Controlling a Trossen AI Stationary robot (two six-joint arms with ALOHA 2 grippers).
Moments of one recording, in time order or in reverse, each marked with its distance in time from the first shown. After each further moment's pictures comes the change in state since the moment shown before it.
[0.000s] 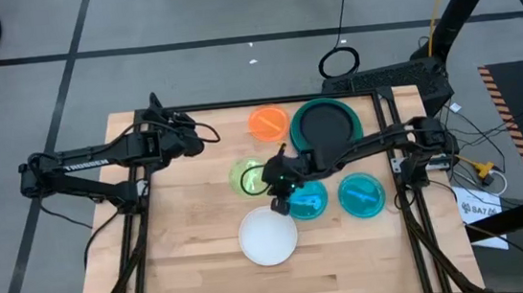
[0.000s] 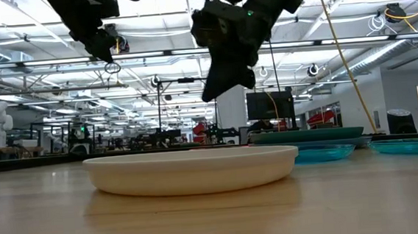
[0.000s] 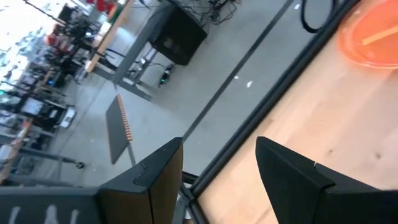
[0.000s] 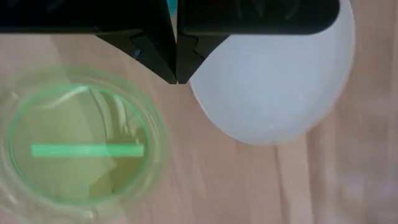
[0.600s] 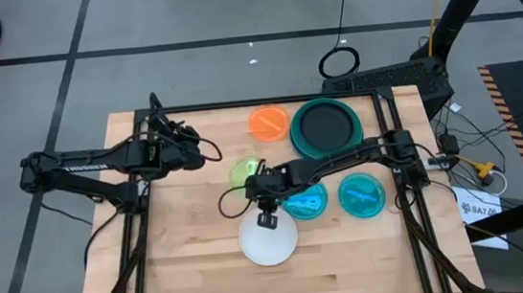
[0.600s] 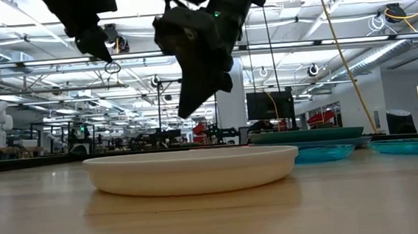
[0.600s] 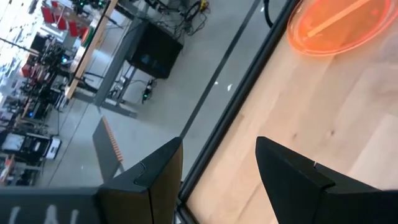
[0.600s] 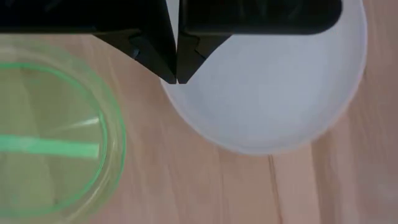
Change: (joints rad) left arm -0.130 0.000 -0.001 -0.073 0.032 -0.003; right arm 0.068 0.240 0.340 -0.272 0.014 -0.028
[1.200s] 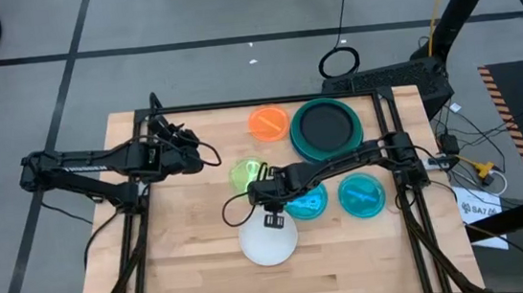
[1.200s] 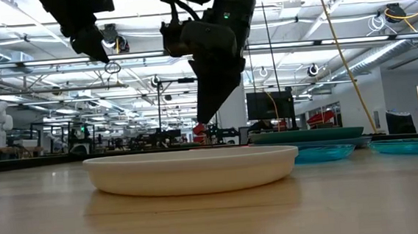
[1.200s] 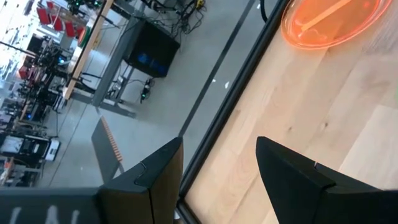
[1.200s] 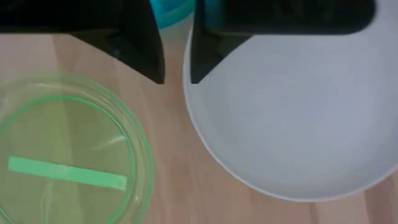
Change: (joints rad) left arm -0.034 0.000 0.000 -0.054 -0.002 -0.048; right arm 0.026 0.012 0.026 -0.140 0.116 -0.056
